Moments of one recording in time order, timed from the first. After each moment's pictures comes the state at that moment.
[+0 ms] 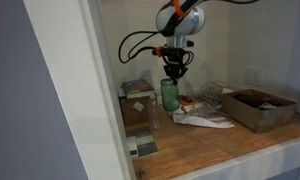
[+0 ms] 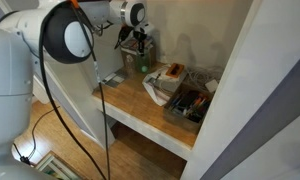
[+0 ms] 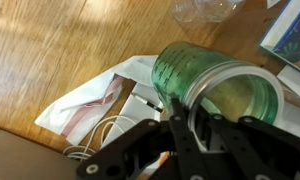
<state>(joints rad) 0.18 0.70 -0.06 -1.21 0.08 2.03 1.22</state>
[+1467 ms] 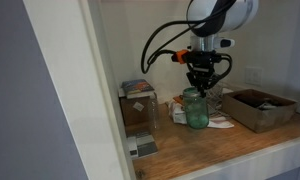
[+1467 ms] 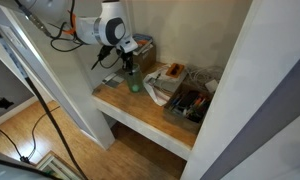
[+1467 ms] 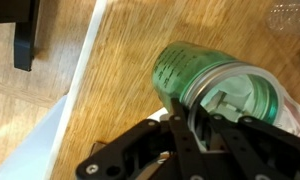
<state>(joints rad) 0.22 0.16 -0.06 -2.08 -0.06 2.34 1.41</state>
